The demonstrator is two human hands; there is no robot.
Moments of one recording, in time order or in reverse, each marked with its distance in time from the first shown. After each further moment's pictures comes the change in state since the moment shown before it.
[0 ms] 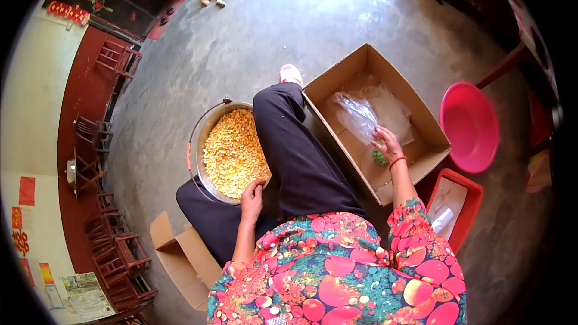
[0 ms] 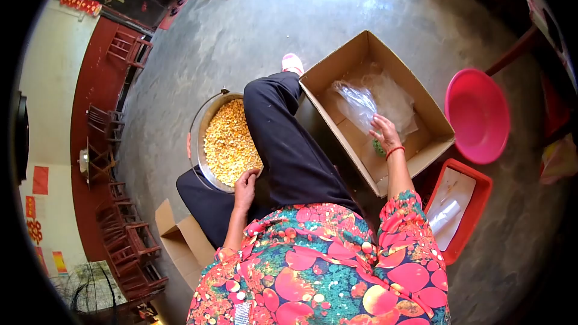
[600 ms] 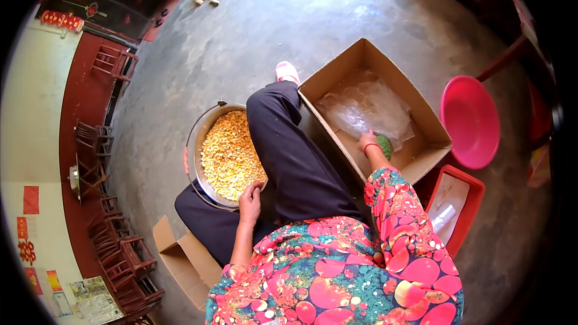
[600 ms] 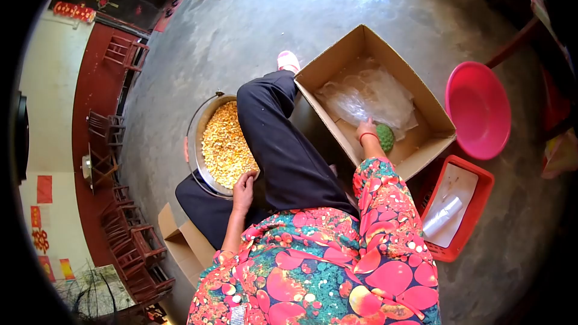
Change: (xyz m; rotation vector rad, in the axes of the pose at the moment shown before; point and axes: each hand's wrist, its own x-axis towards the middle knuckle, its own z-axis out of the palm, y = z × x) left_hand 0.004 -0.001 0.001 0.071 0.011 0.036; right_hand 0.048 0.052 0.035 -1.695 0.110 0.117
